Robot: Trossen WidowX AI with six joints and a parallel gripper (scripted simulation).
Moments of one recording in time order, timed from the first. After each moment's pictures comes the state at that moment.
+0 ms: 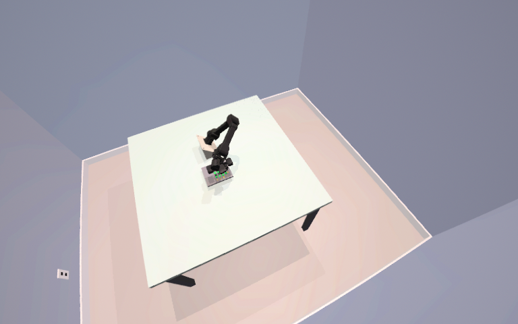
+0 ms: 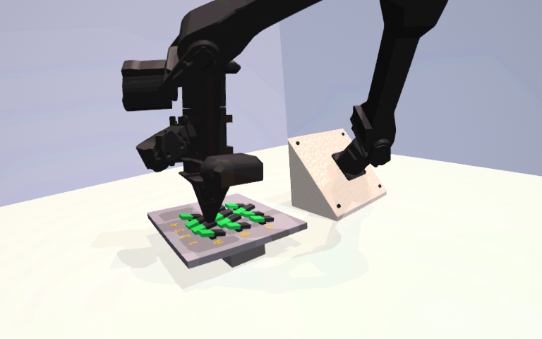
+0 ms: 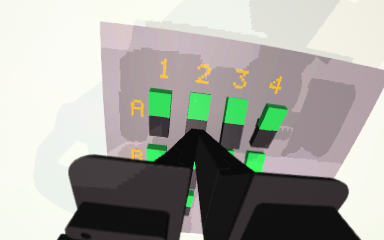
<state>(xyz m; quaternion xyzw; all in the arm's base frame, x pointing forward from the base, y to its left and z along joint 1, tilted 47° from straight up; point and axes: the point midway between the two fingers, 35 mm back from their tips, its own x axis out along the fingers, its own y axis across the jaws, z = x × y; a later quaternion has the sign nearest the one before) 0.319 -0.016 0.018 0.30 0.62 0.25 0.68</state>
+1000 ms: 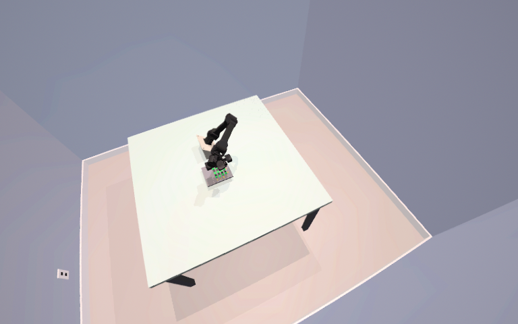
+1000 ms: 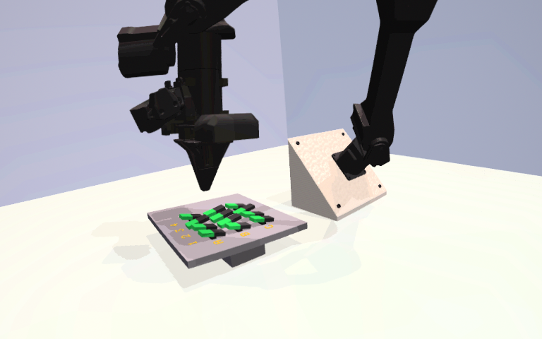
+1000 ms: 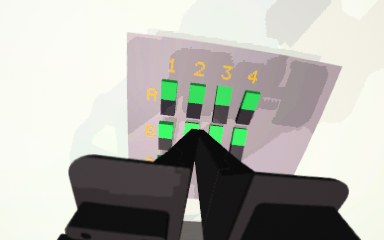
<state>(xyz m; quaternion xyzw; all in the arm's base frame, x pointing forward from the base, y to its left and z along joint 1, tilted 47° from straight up) 0.318 -0.049 0.050 0.30 0.62 0.25 0.67</state>
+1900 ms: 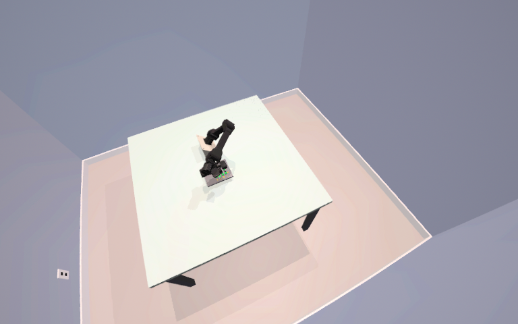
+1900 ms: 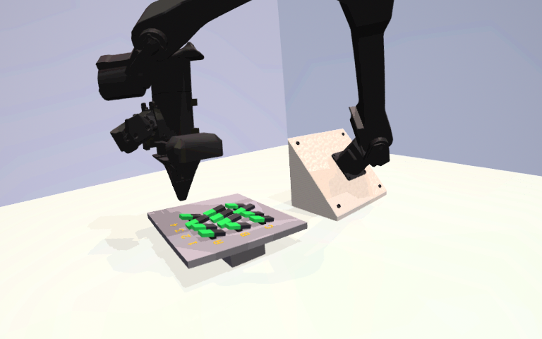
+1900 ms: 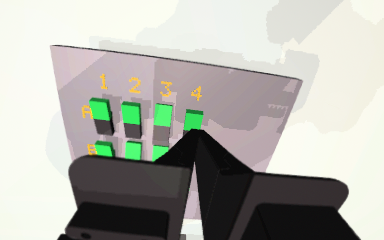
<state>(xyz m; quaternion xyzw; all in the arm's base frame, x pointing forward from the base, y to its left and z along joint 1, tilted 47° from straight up) 0.337 -0.069 -0.001 0.29 0.64 0.26 0.67</state>
